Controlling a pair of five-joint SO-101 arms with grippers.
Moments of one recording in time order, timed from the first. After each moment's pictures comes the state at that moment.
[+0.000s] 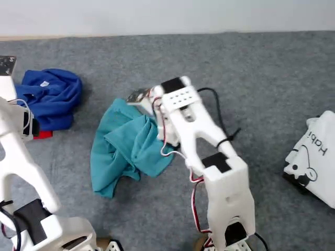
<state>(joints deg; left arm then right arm) -36.0 -3.1 -6.5 97.3 -20.4 -26.3 32.6 -25.2 98.7 37.2</state>
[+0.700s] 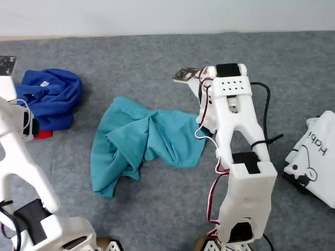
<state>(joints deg) -36.0 -3.1 -6.5 97.3 -20.4 -9.4 28.4 -25.2 100.3 40.5</state>
